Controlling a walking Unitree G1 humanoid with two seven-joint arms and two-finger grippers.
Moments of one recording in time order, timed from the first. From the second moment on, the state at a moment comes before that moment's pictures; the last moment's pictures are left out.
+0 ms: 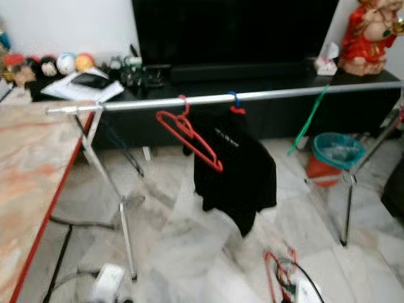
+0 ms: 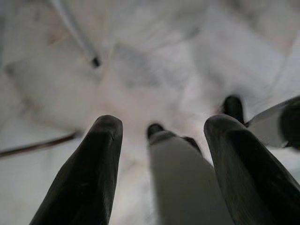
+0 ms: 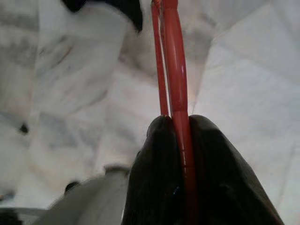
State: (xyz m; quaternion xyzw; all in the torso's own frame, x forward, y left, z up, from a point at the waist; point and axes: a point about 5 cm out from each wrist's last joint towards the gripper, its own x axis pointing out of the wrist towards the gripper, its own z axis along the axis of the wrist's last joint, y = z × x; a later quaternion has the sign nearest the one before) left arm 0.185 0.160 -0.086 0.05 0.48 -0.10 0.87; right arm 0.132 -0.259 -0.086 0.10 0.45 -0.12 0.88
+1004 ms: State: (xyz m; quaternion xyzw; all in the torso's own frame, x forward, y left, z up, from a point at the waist) left arm 0.183 0.164 -0.087 0.07 0.49 -0.10 0.86; right arm 0.134 -0.250 -0.088 0.11 0.44 -0.11 0.88
